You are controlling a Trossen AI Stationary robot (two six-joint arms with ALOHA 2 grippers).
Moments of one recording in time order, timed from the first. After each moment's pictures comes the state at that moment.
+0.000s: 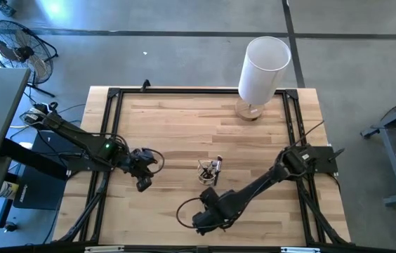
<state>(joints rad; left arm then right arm) -0.43 1.06 0.72 -0.65 -0.11 -0.94 0.54 2.28 1.96 -1.12 0.16 1.53</state>
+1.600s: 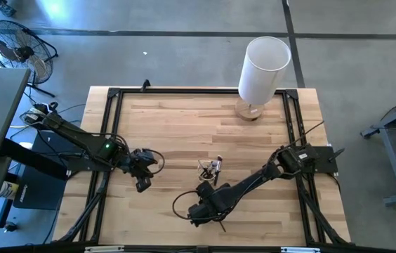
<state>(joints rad) -0.43 1.06 0.72 -0.65 -0.10 -0.91 0.49 2.31 1.93 -1.07 0.23 1.48</state>
